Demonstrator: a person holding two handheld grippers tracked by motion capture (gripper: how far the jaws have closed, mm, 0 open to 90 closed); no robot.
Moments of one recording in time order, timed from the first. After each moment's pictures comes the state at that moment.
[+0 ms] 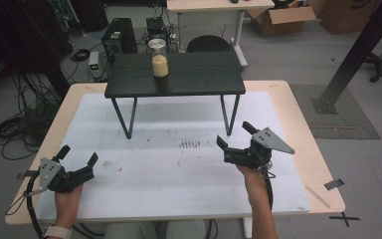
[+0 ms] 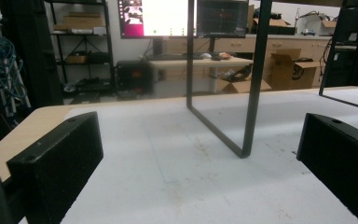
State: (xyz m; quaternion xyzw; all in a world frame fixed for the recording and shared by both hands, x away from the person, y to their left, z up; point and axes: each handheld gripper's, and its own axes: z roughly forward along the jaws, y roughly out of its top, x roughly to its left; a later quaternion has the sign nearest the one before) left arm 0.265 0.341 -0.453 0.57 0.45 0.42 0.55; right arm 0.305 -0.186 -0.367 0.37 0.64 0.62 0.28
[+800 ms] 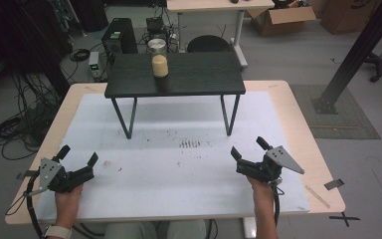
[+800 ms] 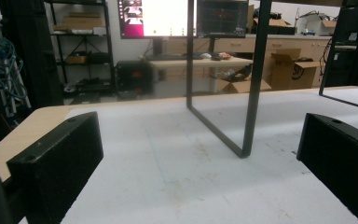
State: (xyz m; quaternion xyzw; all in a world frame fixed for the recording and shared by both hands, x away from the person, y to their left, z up) left arm 0.265 0.341 -0.453 0.57 0.45 0.42 0.55; right arm 0.291 -0.222 -0.420 0.42 0.59 0.61 0.31
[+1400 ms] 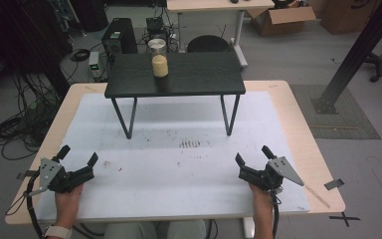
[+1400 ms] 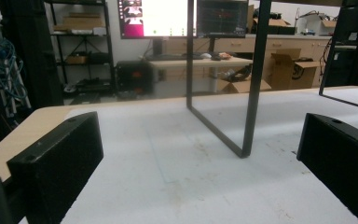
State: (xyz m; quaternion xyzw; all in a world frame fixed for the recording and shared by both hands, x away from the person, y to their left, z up) left arm 0.265 0.341 -0.453 0.57 0.45 0.42 0.55; right arm 0.280 -0.230 -0.450 0.46 0.57 0.59 0.33
